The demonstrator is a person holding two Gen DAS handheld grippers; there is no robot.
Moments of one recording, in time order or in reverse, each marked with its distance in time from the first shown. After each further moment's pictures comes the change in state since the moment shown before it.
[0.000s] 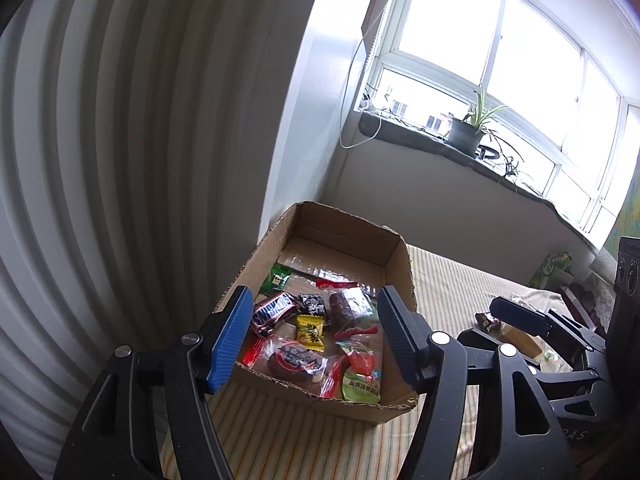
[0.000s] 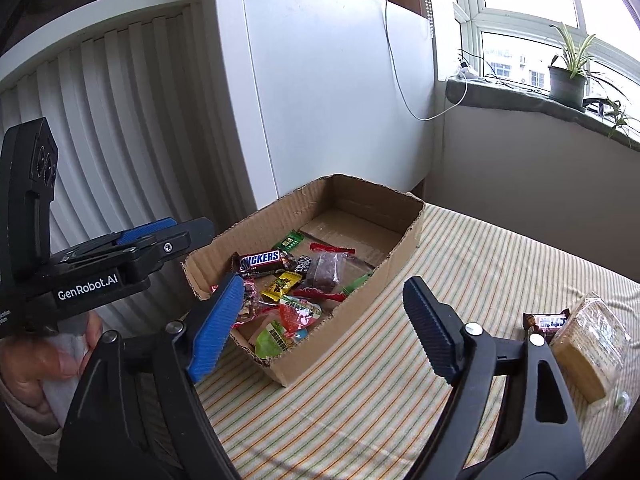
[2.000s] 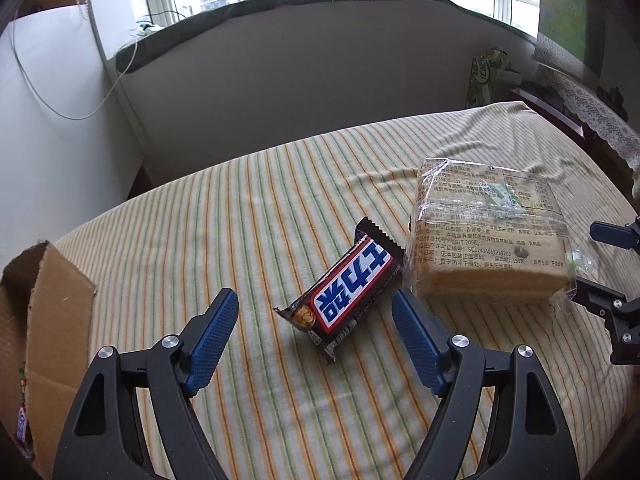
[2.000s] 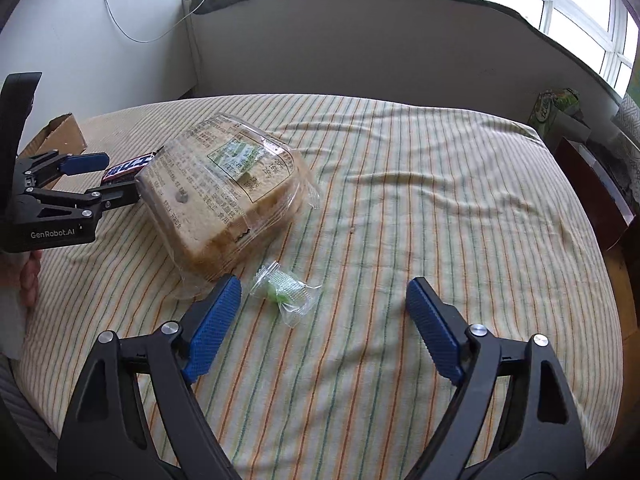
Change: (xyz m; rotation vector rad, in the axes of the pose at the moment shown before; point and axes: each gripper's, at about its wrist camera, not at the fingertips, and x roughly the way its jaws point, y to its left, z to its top) left arm 0.195 -0.282 -0.075 0.607 0.357 -0.159; right arm -0.083 -0.306 -0.134 0.296 0.275 -0.479
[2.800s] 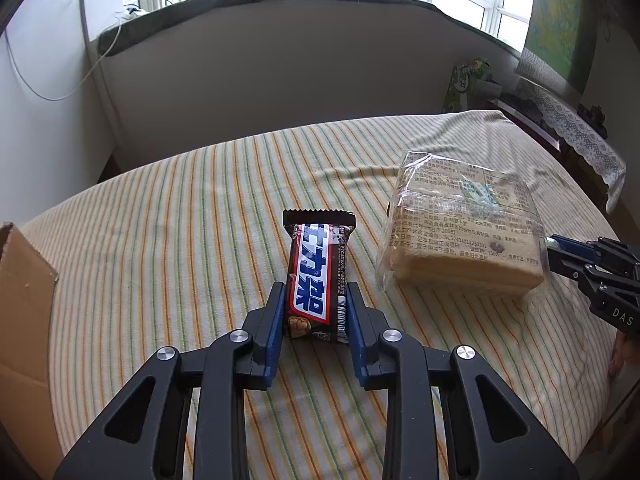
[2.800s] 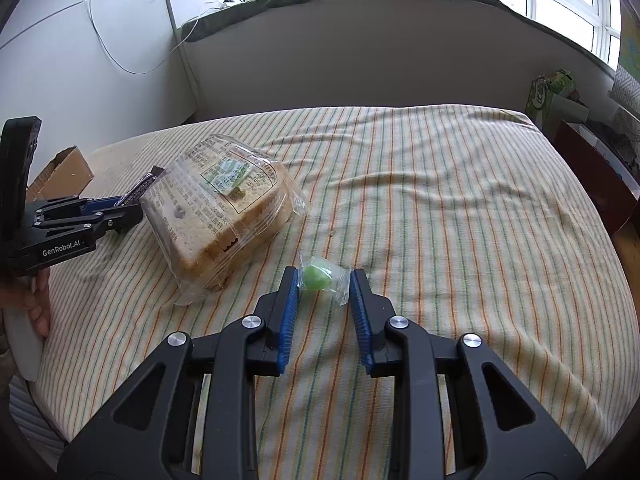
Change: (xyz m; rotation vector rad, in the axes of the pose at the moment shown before) left arm 0.000 0.004 -0.006 -0.052 0.004 -0.130; right arm -0.007 -0.020 -0.008 0.090 -0.063 0.059
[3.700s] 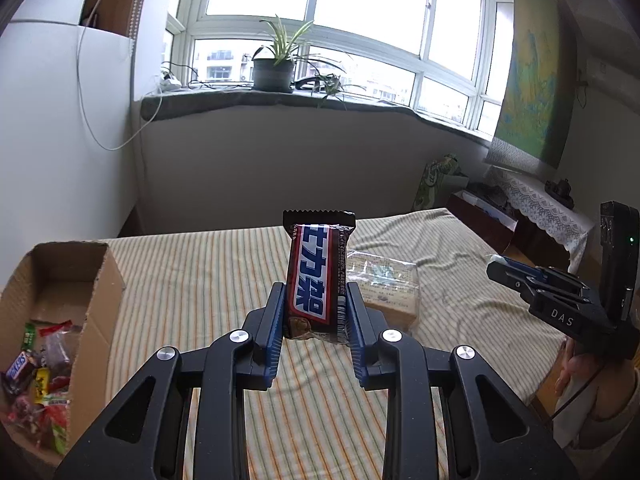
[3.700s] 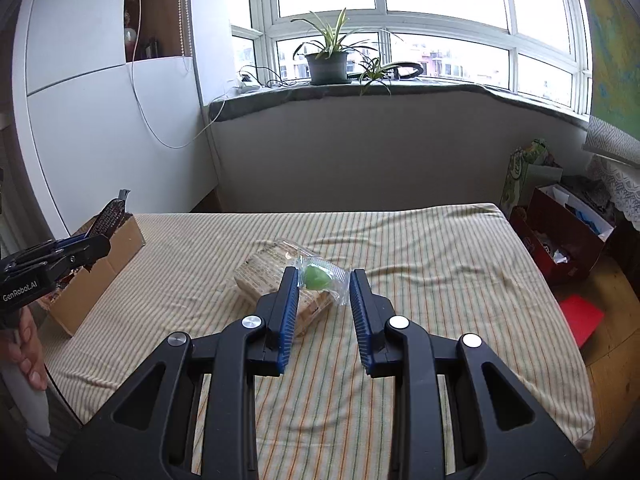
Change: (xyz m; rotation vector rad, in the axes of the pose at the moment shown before) left arm -0.158 -0.002 -0.027 -0.094 -0.326 -0.066; right arm -0.130 0.053 0.016 -0.025 -0.275 -0.028
